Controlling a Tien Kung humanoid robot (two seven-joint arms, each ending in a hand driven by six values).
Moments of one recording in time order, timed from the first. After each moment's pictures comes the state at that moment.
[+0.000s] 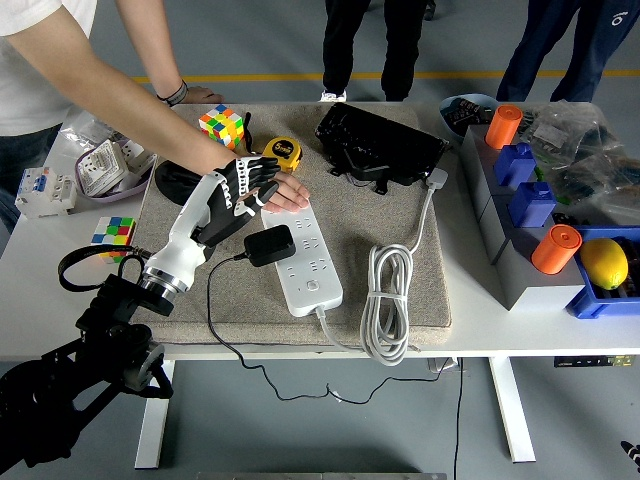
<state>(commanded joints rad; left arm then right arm) -0.38 0.29 -0.73 -1.34 0.92 0.35 -0.41 0.00 -0.34 0.87 0.44 -0.58 -0.18 0.26</state>
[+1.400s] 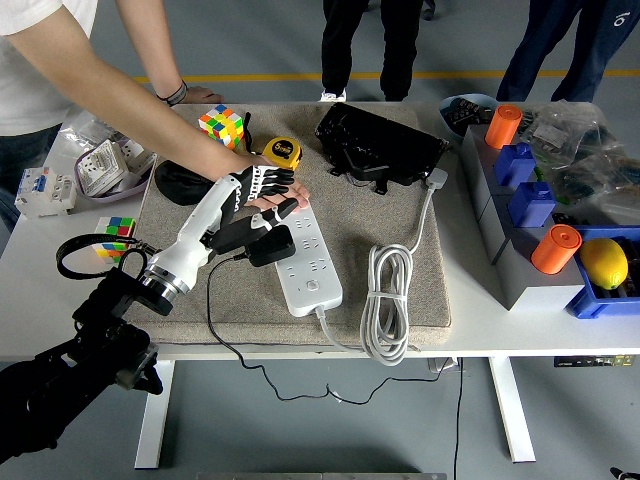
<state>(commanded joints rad) -0.38 0.34 -0.73 -1.42 1.16 0.30 -0.21 0.00 -0.33 0.76 0.39 -0.53 -0.12 0.16</state>
